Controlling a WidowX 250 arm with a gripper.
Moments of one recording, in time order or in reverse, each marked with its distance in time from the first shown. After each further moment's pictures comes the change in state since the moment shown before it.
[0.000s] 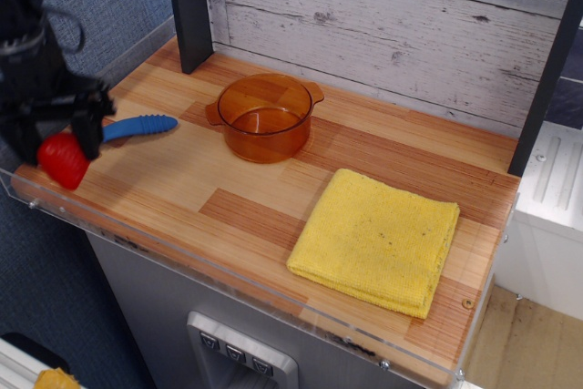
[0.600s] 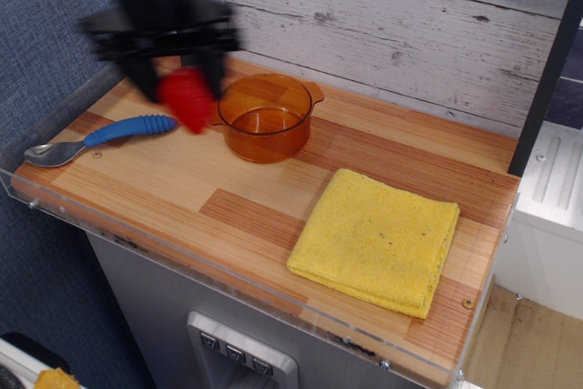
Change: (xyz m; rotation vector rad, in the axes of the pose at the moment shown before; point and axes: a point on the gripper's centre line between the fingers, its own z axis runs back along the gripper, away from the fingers) arm -0.020 -0.125 0.069 -0.186 -0.157 -0.201
